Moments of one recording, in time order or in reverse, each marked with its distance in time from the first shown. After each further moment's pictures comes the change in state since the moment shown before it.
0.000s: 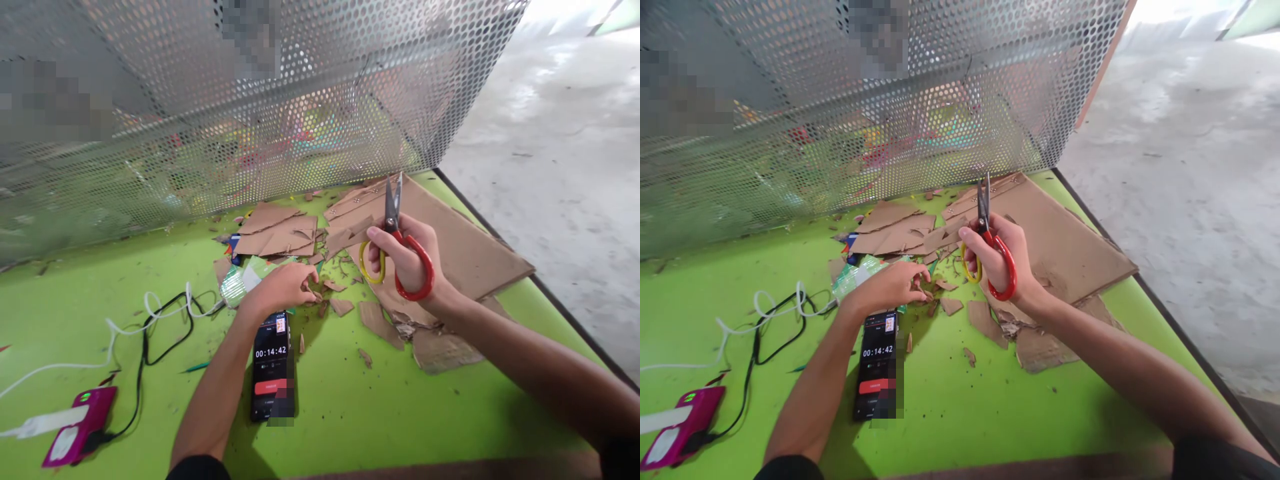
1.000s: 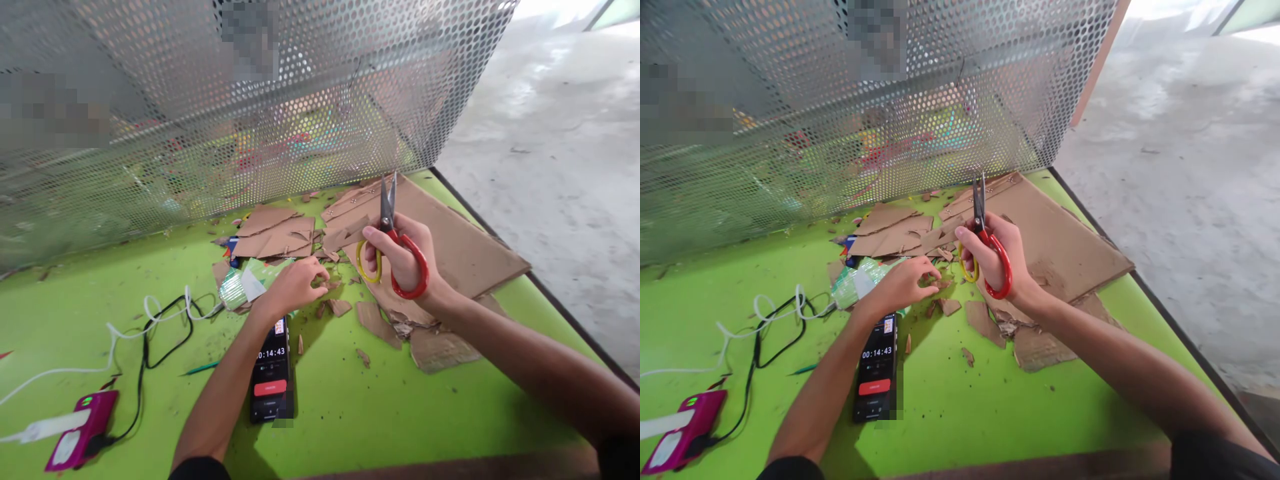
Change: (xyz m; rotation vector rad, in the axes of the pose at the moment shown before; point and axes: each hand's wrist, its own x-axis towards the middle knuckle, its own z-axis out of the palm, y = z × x) left_hand 0.010 0.019 0.010 0.014 0.193 0.123; right_hand 0.001 -0.003 0.000 0.008 0.009 0.010
